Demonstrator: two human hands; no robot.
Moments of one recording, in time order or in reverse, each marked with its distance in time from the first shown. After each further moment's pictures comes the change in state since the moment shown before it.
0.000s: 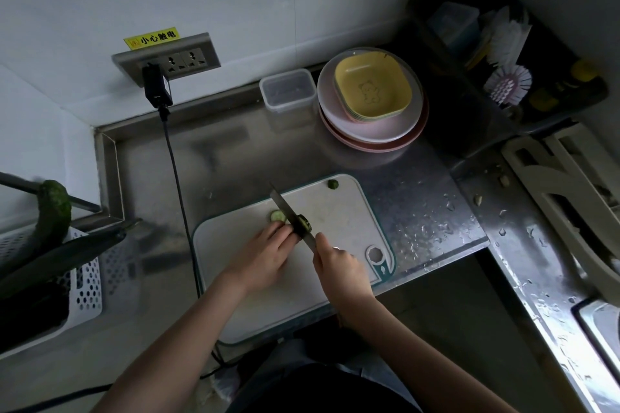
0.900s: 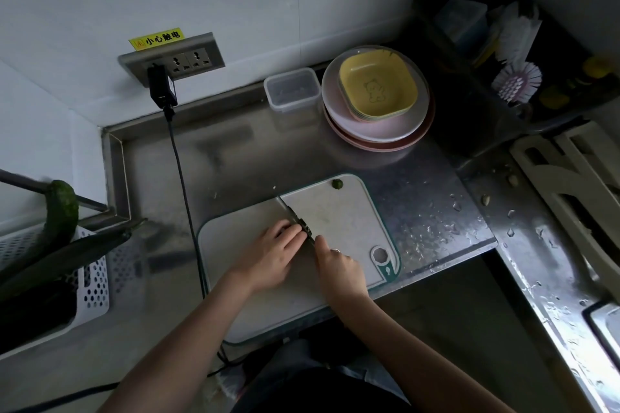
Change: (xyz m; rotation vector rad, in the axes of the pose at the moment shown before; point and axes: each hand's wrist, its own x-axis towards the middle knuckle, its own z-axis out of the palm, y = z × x) left_hand 0.005 0.008 -0.010 0.004 0.018 -0.001; right_hand 0.009 -0.002 0.015 -0.138 -0.074 0.029
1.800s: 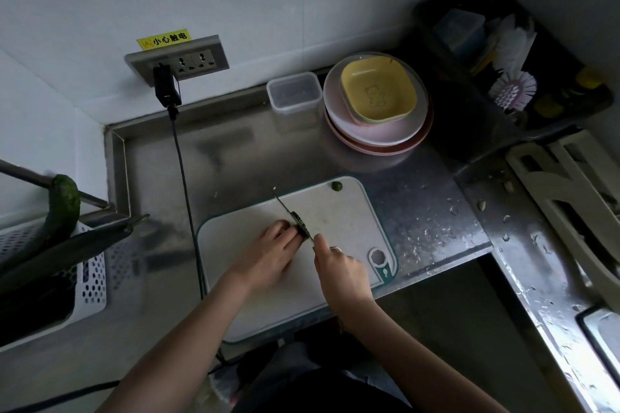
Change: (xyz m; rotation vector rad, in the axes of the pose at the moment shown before) left_hand -0.002 -0.003 0.006 0.045 -0.053 -0.002; right_hand -0.013 -0.002 -0.017 -0.010 0.059 -0.064
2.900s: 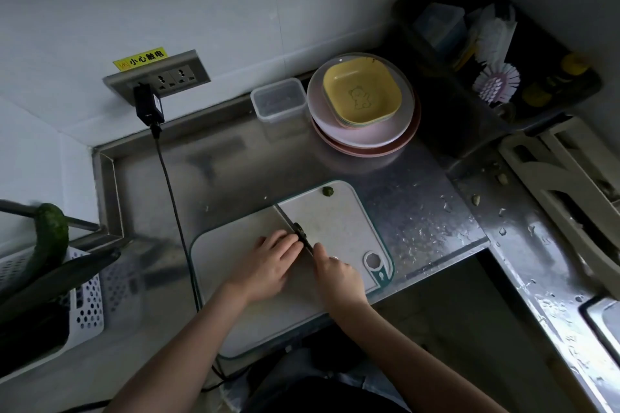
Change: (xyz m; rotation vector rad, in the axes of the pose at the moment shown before) left_hand 0.007 0.004 -0.004 0.045 0.027 0.028; right_hand 0.010 0.013 0.014 0.102 -0.085 0.111
